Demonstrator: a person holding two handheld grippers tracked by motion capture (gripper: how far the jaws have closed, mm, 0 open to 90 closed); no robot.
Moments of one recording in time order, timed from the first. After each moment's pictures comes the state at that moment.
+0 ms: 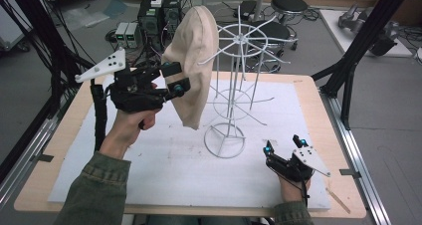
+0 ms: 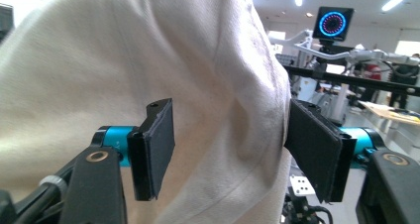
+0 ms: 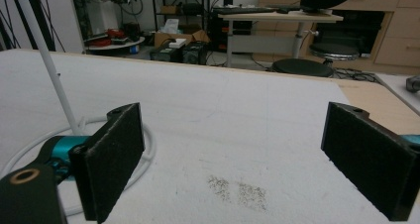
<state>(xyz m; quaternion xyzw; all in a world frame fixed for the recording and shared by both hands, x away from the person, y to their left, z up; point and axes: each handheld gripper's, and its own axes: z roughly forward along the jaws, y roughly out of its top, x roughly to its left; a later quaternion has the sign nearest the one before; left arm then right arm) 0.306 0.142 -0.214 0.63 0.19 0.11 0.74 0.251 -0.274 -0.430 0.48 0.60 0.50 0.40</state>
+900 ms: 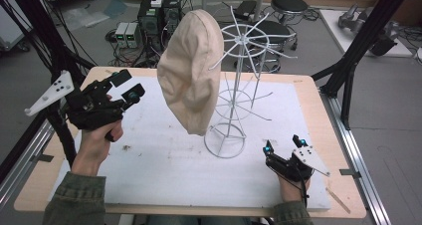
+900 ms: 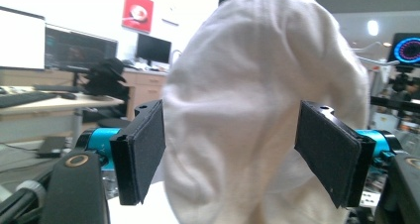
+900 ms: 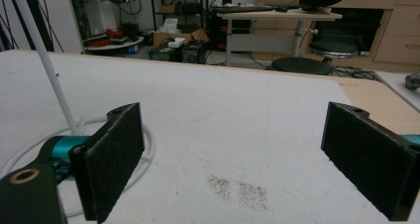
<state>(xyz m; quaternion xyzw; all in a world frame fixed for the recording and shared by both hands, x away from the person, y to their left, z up) 0.276 0.217 -0.251 0.56 0.26 0.21 0.76 0.252 -0.273 -0.431 0.48 0.60 0.50 0.40</state>
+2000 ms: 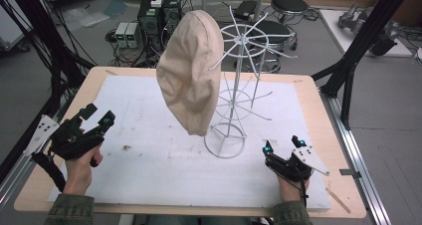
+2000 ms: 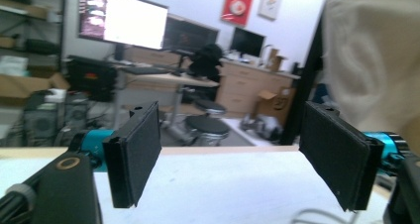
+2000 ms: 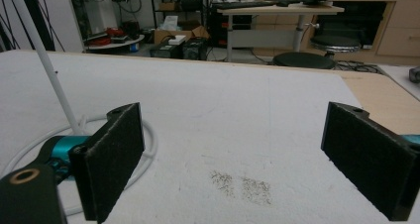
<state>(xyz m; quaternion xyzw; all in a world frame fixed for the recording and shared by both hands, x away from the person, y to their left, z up) 0.260 0.285 -0.353 0.52 0.41 0.32 0.68 0.253 -0.272 -0.433 0.49 0.60 0.50 0.39</state>
